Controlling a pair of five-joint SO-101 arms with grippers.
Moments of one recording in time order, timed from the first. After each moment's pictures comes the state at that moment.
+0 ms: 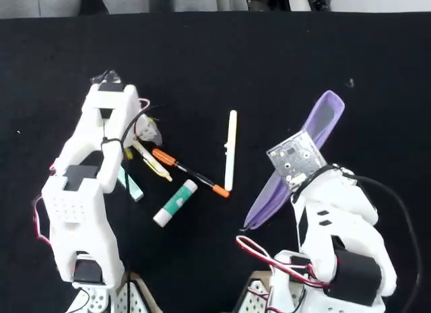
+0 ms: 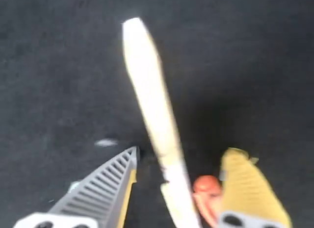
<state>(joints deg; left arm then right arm) -2.5 29.6 -5.3 72.9 30.4 14.3 -77.8 41.0 85.6 45.5</state>
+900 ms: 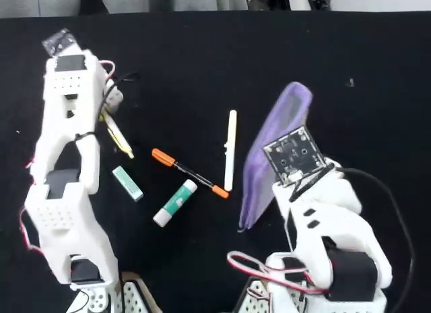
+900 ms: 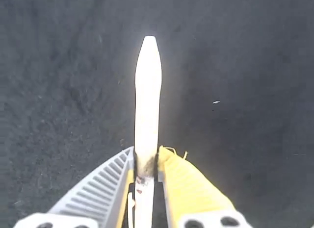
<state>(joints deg) -11.2 22.7 -21.5 79.5 31.0 1.1 -77.7 40.0 80.4 31.3</state>
